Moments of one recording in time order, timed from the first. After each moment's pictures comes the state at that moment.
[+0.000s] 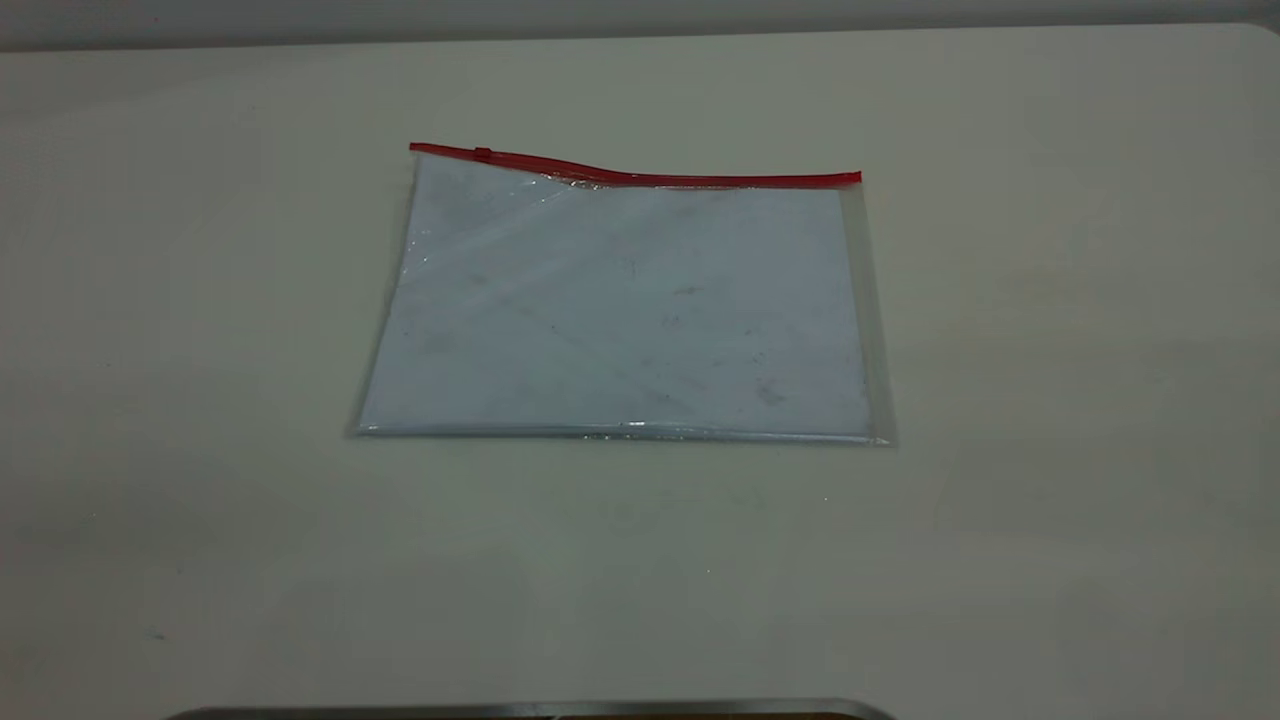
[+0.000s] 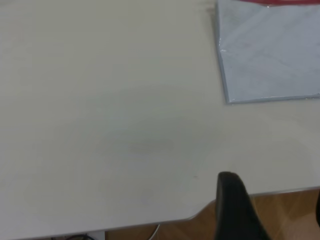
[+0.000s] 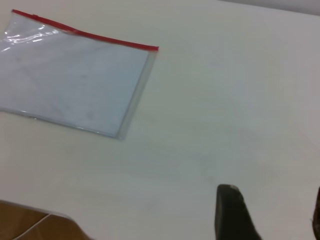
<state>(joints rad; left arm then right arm) 0.15 -0.02 -0.49 -0.24 1.16 0.22 0.21 -0.02 -0.48 0.02 1.13 -0.02</state>
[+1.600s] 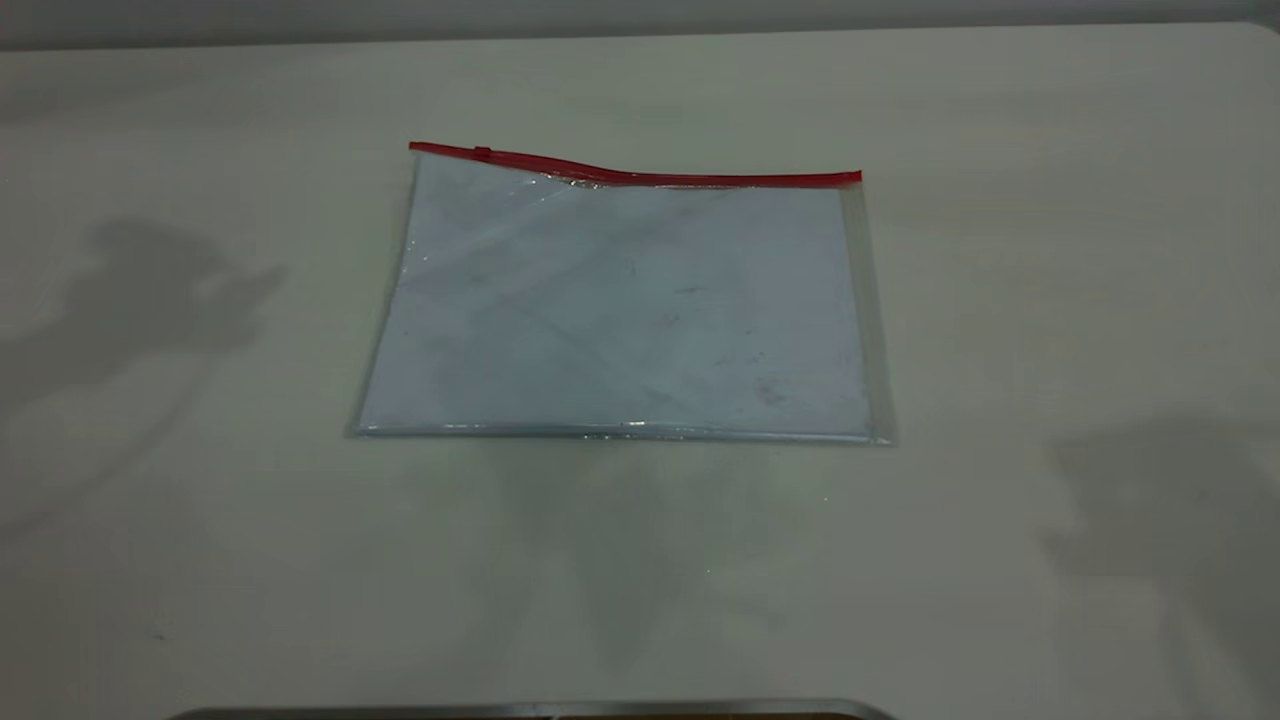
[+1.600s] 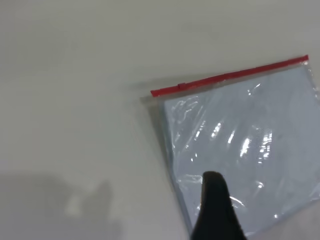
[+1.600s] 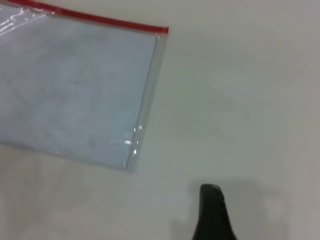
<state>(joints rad) 0.13 1.78 -1.25 -0.86 0.68 0.91 0.21 1.14 -0.82 0.05 0.65 0.03</state>
